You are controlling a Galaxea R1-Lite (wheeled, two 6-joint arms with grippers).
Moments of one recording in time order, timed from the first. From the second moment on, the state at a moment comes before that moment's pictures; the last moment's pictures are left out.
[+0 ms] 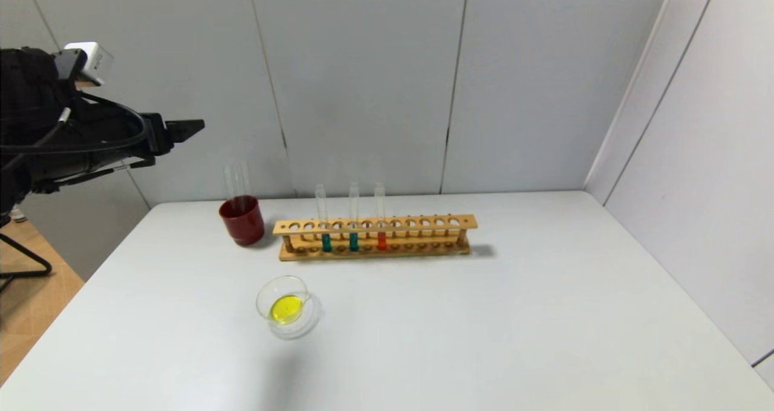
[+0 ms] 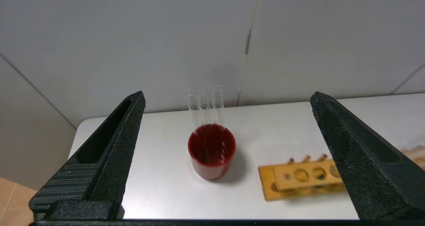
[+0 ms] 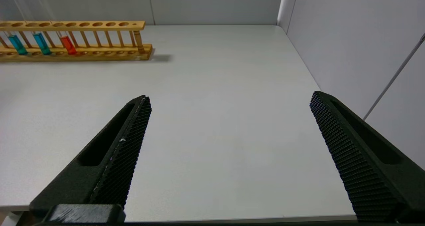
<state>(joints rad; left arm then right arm) 0.08 1.62 -1.05 -0.47 -0.18 -0.01 0.00 0.00 0.00 -0.01 0.00 0.00</state>
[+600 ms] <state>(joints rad) -0.08 1.34 -0.70 -0.48 -0.17 -0.01 0.00 0.00 0.00 -0.01 0.00 0.00</state>
